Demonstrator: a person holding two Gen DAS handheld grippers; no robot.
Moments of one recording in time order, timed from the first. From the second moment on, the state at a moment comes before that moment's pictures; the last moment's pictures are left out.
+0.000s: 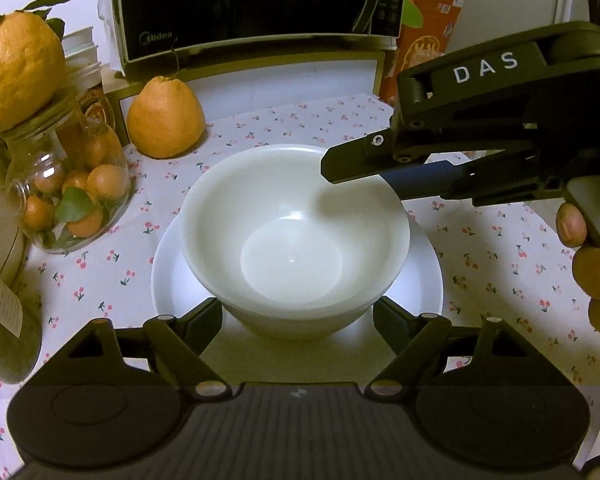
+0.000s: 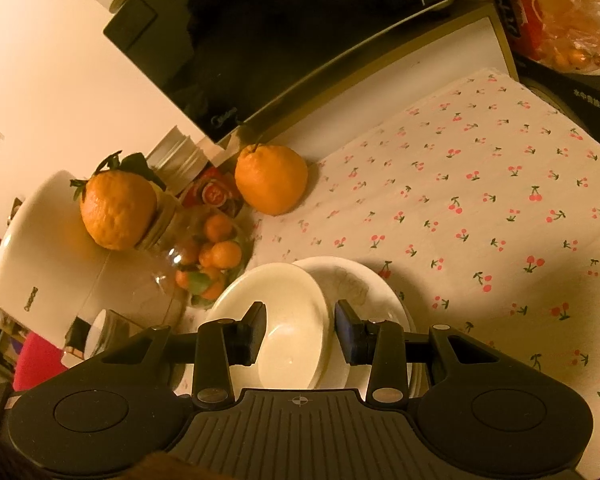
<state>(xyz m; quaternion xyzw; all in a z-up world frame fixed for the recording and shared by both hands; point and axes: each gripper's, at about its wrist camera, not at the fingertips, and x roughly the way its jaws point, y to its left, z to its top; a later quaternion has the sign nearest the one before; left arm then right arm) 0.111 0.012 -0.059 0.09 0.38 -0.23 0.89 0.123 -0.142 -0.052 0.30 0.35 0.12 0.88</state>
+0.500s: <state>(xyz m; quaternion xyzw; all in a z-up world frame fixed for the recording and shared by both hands) 0.110 0.010 -0.057 0.10 0.38 -0.23 0.89 0.125 -0.143 -0.055 0.31 0.36 0.11 0.87</state>
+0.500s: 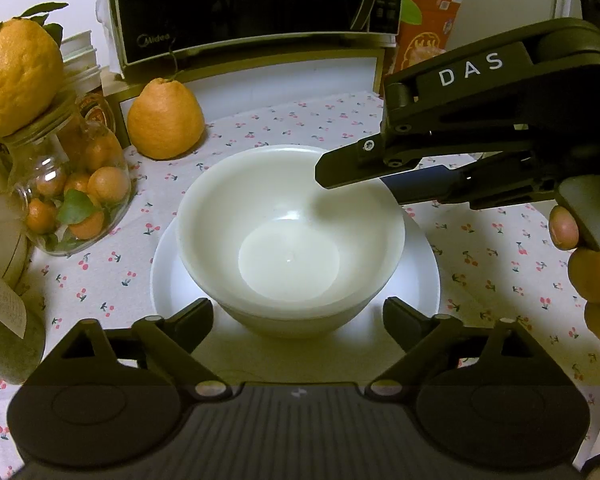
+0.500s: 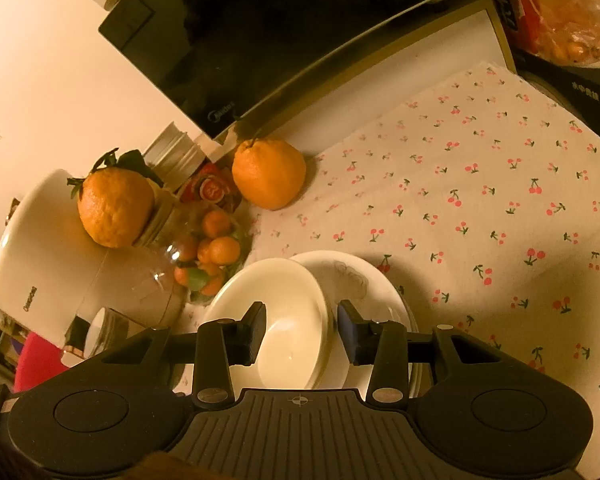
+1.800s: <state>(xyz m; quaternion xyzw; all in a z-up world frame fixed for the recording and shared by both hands) 0.039 0.037 -0.028 0.00 0.43 -0.11 0.90 0.031 -0.175 -0.036 0.22 0.42 0.10 0.88</state>
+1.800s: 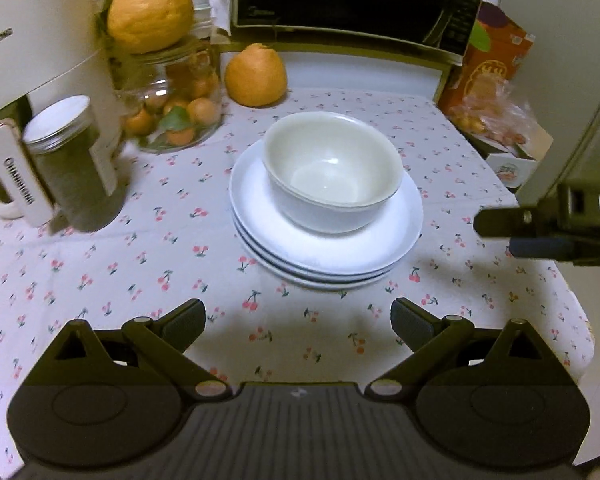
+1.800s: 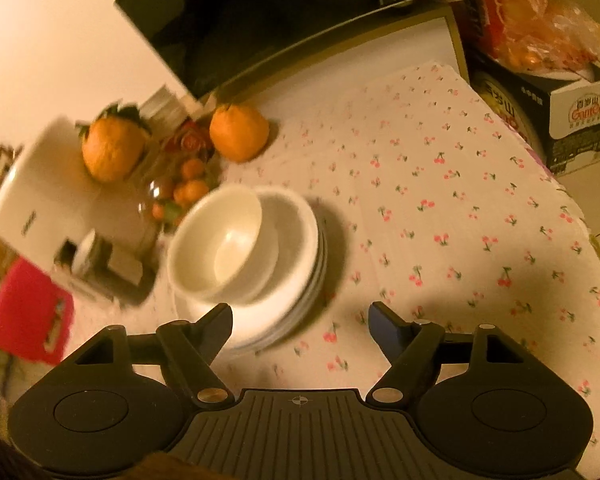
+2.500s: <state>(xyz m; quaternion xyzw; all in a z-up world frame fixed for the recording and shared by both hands) 0.029 0.026 -0.026 -0.01 0.47 -0.02 0.88 0.019 -0.148 -0.042 0.10 0.45 0.07 0.88</state>
